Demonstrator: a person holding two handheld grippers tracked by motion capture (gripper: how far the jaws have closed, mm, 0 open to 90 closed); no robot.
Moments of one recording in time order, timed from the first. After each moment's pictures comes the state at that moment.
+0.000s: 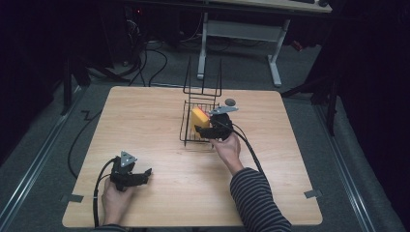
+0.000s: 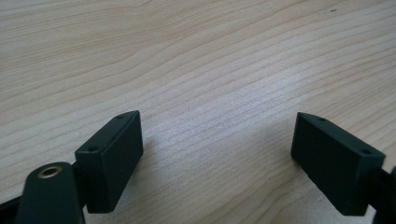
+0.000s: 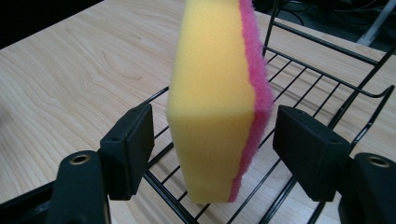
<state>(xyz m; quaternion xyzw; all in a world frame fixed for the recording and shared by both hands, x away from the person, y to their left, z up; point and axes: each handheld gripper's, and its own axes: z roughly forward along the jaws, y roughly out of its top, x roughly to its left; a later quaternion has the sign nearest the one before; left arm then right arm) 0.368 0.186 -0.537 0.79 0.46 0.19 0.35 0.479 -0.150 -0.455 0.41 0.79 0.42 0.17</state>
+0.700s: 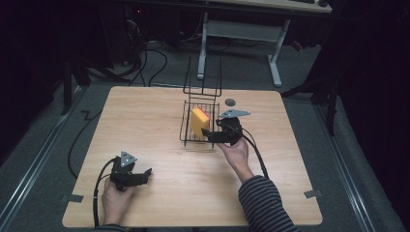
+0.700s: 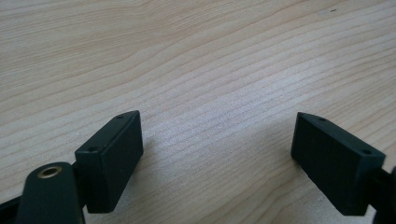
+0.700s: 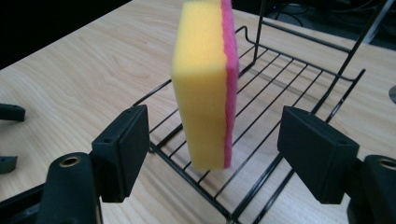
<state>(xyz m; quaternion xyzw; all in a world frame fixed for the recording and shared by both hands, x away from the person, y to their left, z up) 0.368 0.186 -0.537 0.79 0.46 0.19 0.35 0.455 -0.175 -0.445 0.42 0.78 0.43 0.17</state>
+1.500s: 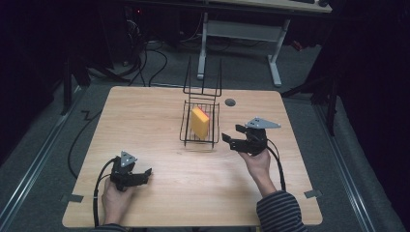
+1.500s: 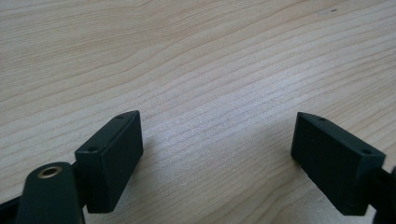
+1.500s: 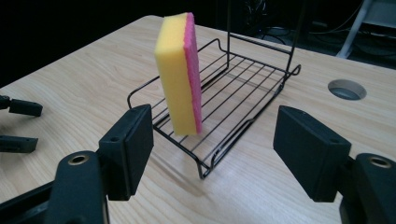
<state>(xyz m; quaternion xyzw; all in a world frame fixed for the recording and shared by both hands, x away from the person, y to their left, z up) 0.368 0.186 -0.537 0.79 0.46 0.19 0.35 0.406 -0.236 -0.432 0.42 0.75 0.47 0.19</state>
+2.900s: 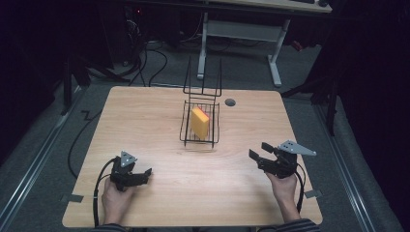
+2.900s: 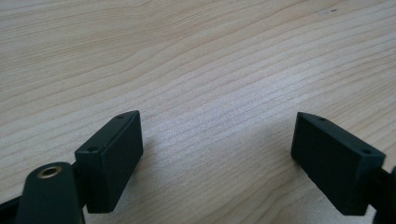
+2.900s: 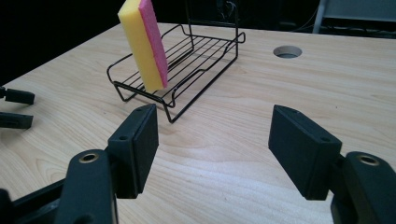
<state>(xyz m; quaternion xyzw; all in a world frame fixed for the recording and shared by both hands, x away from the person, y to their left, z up) 0.368 0.186 -0.537 0.79 0.46 0.19 0.35 0.340 -0.308 -0.454 0.47 0.71 0.49 0.21</state>
